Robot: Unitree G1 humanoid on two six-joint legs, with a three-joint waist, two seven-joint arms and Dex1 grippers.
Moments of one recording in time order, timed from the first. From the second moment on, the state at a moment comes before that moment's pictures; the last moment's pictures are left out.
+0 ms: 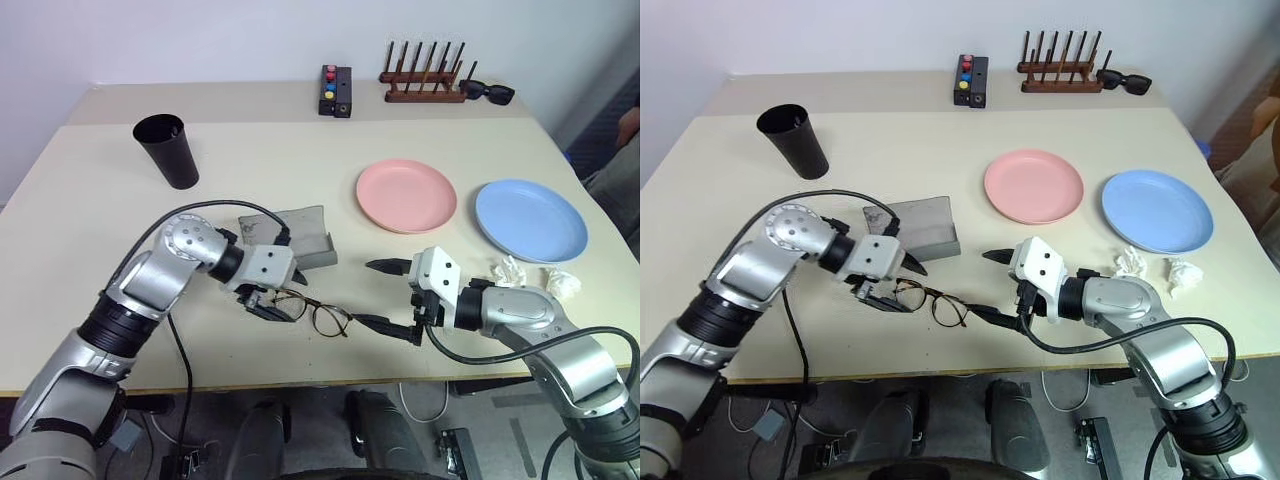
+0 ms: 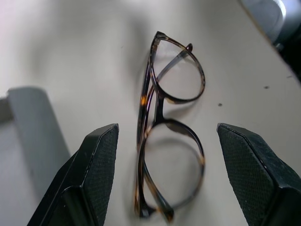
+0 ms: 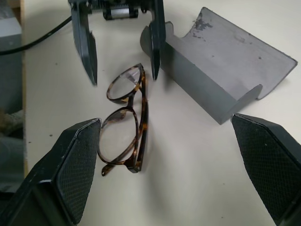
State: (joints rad) left arm -0.64 0.69 -0.42 -0.04 -0.05 0.16 -1.43; right arm -0.14 -0.71 0.11 -0.53 0.41 0.50 0.83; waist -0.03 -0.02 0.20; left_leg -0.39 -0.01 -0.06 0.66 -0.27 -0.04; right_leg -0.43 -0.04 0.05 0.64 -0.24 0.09
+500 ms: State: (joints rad) left arm -0.64 0.64 -0.44 -0.03 0.02 0.11 -1.37; right arm -0.14 -0.70 0.11 -0.53 0.41 0.50 0.83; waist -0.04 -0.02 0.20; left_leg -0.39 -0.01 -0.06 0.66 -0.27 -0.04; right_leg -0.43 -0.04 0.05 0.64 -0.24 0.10
